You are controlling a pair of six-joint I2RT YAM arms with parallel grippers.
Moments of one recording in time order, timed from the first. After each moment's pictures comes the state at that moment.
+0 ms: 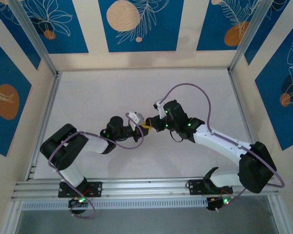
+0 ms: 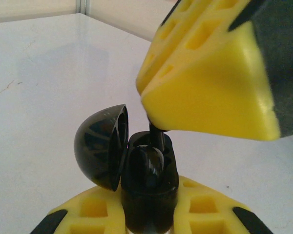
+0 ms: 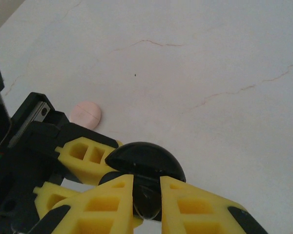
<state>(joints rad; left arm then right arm) -0.69 1.67 0.52 0.93 0.49 -0.14 0.71 1.29 0.85 -0.23 -0.09 0.28</state>
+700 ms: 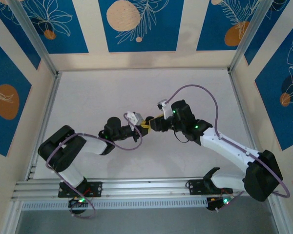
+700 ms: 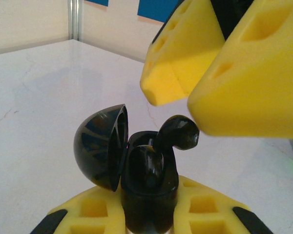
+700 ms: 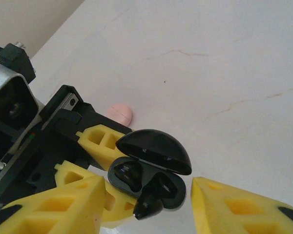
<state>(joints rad) -0.69 1.64 0.50 1.01 0.52 -0.13 0.65 1.18 0.80 -0.21 -0.25 0.27</state>
